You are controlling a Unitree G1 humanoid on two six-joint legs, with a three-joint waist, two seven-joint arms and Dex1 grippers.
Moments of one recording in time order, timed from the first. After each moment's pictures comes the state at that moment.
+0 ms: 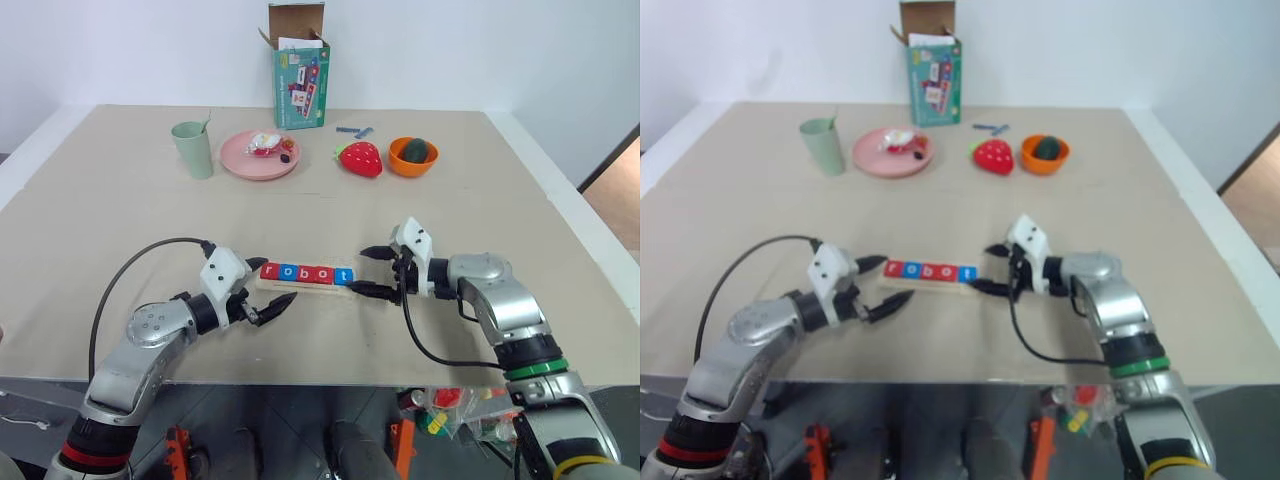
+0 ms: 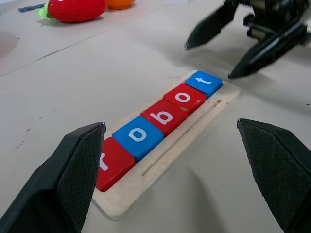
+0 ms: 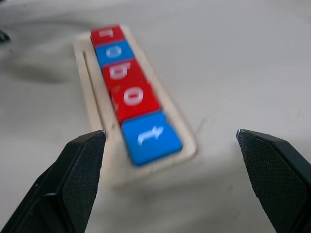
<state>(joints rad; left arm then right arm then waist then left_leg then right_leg) -0.18 0.47 -0.07 -0.35 -0.34 0.43 -0.68 -0.56 -0.53 0.12 0.18 0.20 0.39 1.04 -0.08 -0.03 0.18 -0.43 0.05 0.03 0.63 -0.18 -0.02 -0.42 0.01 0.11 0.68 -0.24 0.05</state>
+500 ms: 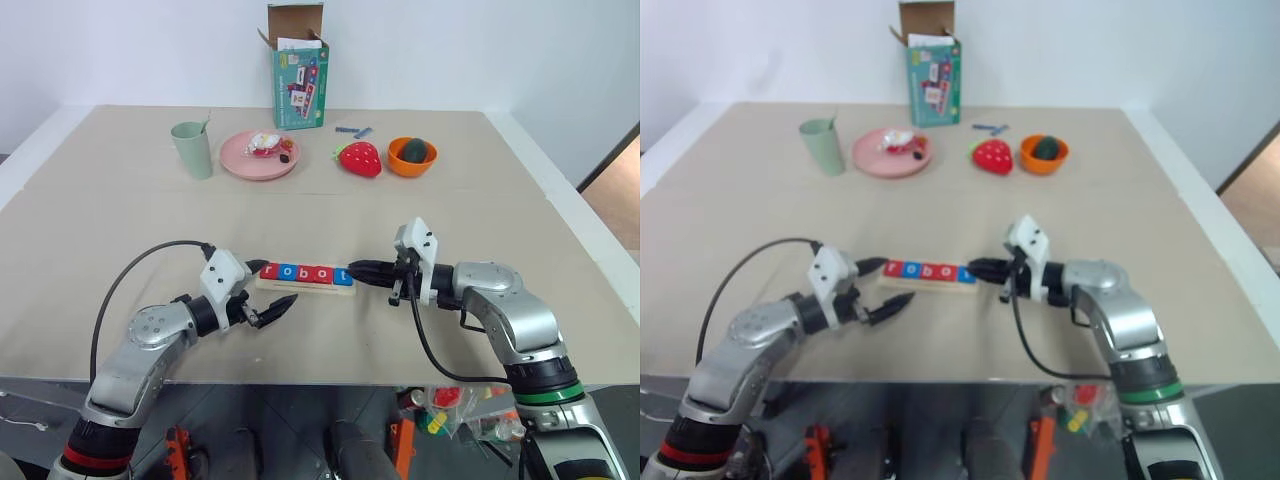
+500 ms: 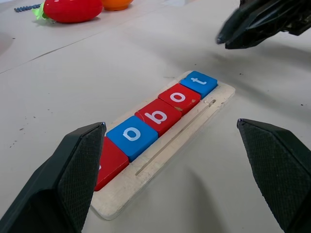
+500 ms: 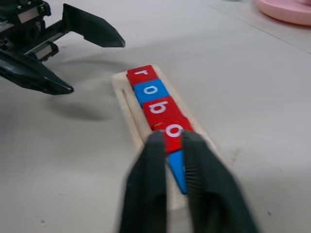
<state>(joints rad) -0.17 0.46 -0.06 -0.35 -0.34 0.42 -0.68 -0.45 -0.55 0.10 -0.11 0.33 0.54 1.00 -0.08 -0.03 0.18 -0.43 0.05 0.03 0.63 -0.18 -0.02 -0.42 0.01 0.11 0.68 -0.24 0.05</state>
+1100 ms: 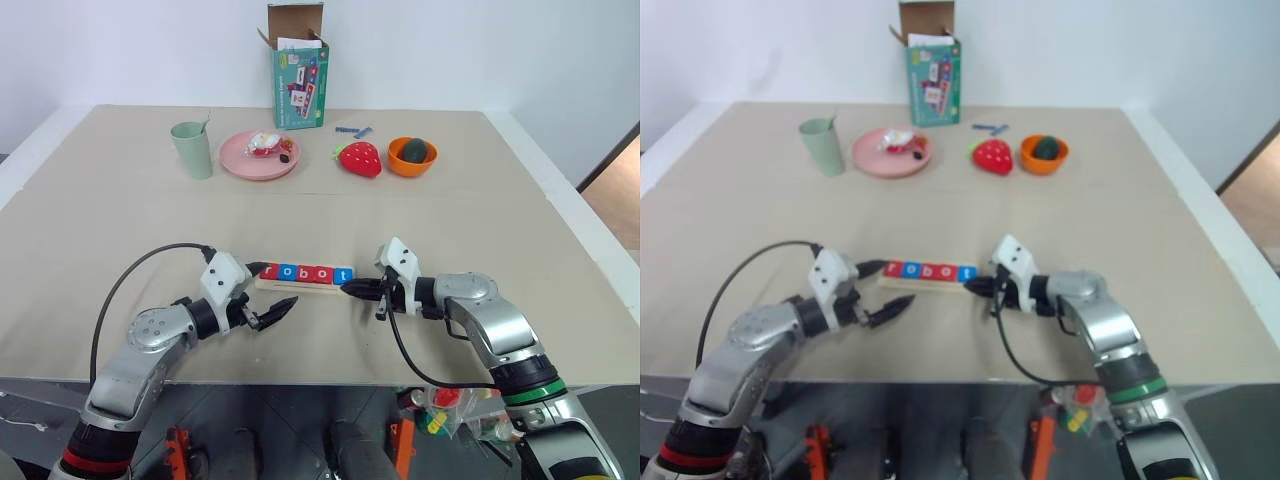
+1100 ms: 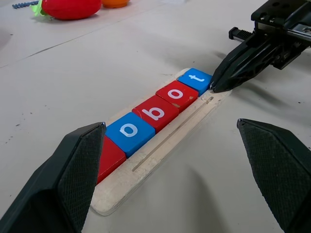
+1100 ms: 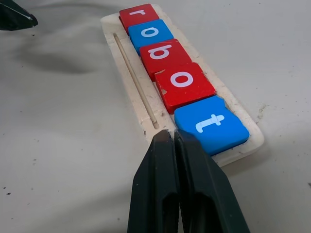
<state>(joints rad) -0.15 0.46 -0.07 -0.36 -0.33 0.42 -0.68 -0.48 -0.54 0.20 0.04 0.23 0.45 0.99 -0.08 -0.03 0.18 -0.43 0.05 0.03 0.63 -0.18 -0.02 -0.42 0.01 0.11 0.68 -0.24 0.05</state>
